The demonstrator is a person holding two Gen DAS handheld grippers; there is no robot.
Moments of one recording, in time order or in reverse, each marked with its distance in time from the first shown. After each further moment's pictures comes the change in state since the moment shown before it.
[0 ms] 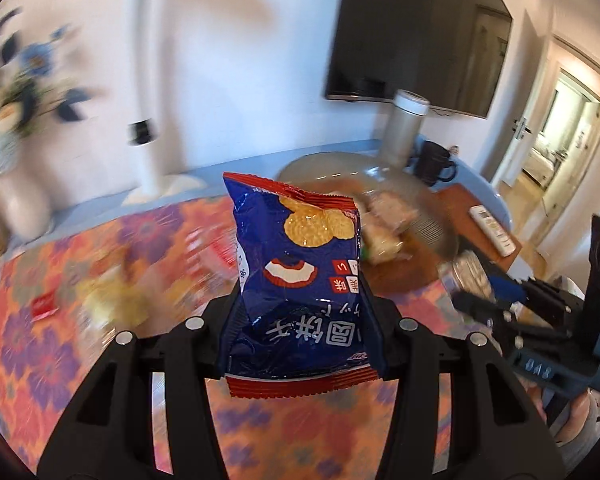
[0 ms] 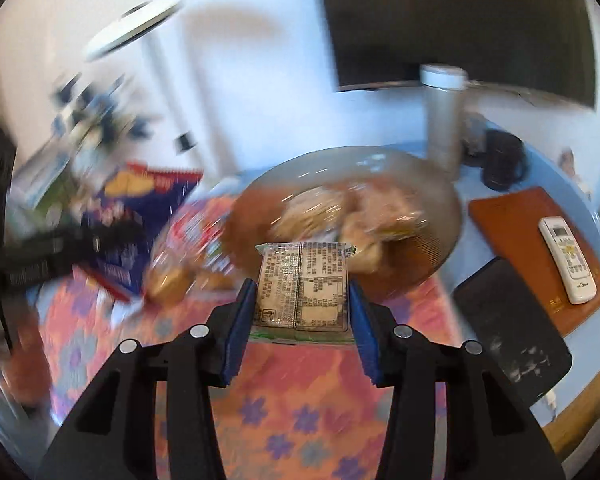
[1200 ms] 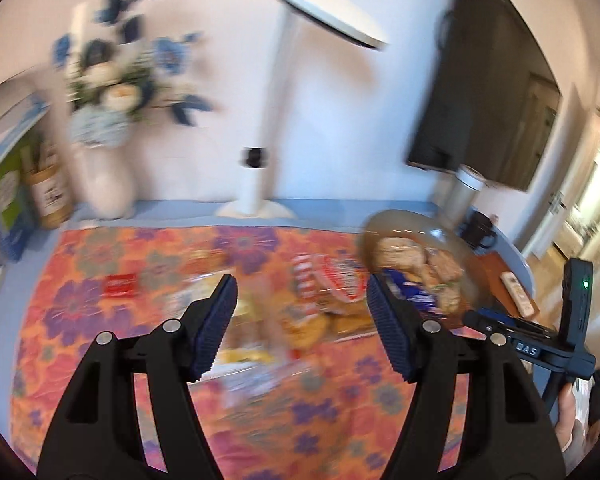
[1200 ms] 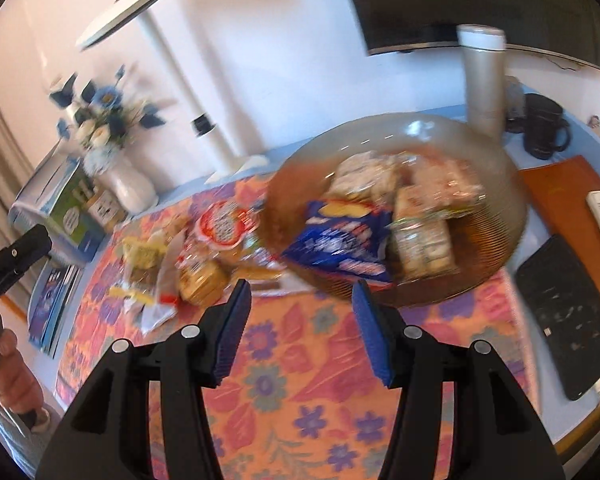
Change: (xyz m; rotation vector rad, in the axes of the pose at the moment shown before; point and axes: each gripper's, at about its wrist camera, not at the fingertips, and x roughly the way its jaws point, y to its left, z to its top) left arm -0.097 0.101 -0.032 -0.226 -0.170 0.160; right arm 0.033 0.057 -0.016 -0.011 0.117 0.122
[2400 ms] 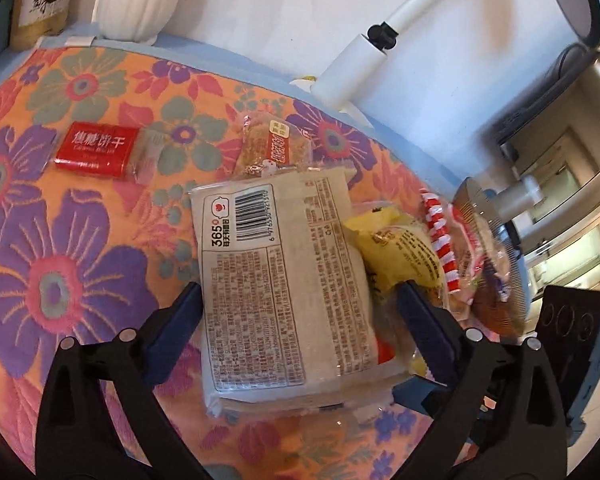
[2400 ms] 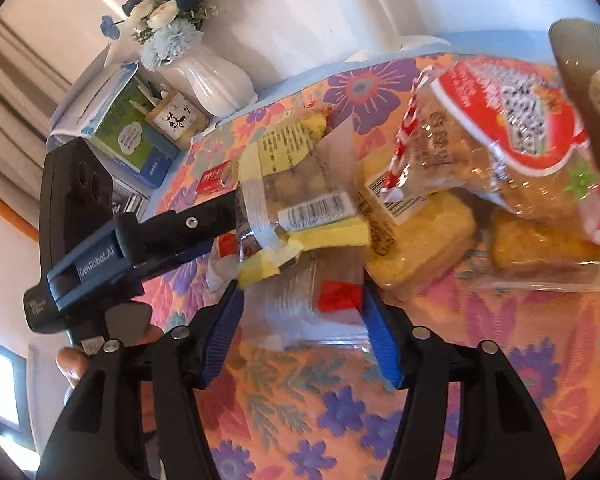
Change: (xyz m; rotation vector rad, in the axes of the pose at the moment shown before) left arm 0.155 0.119 -0.054 -0.337 0.305 -0.138; right arm 0.160 0.127 -0.014 -0.033 0.313 0.337
